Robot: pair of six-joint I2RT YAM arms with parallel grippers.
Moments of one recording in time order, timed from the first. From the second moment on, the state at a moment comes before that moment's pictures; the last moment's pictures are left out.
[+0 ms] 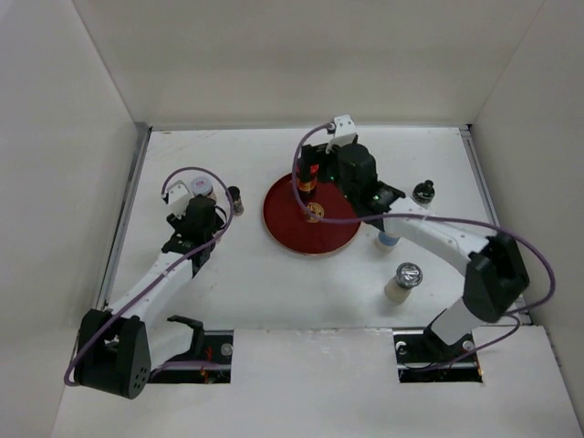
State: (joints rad) left arm -0.25 1.09 0.57 -0.11 -0.56 -0.68; right arm 0.68 1.63 1.28 0.15 0.27 0.17
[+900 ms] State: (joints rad) left arm -0.67 1.39 1.04 -0.06 -0.60 -0.59; right arm 0.78 1.00 0.57 0.31 0.46 0.39
